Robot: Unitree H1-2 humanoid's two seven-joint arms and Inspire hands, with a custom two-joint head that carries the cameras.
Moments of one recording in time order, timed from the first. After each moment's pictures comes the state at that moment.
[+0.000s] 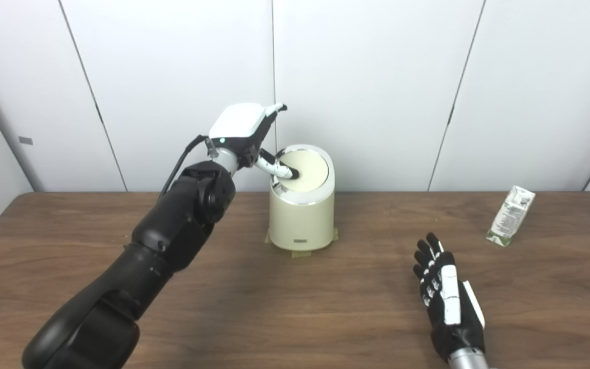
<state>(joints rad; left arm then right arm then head) -0.96 0.28 -0.52 0.59 0.77 0.14 -0.05 -0.01 0.02 -0.06 -0.10 0.13 0.06 0.00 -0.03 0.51</state>
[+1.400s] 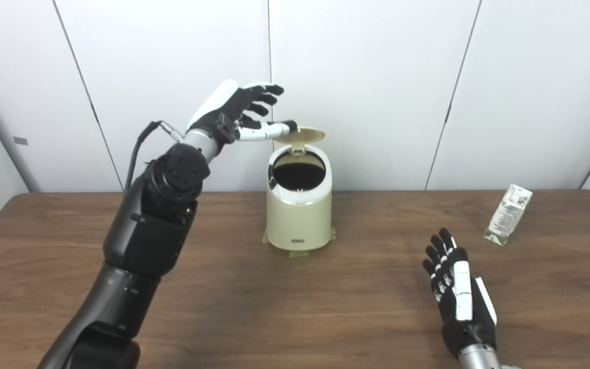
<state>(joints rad) -0.83 0.23 -0.12 0.07 0.40 0.45 -0.31 -0.01 -0.01 -0.10 -0.10 0.14 0.04 -0.02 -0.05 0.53</state>
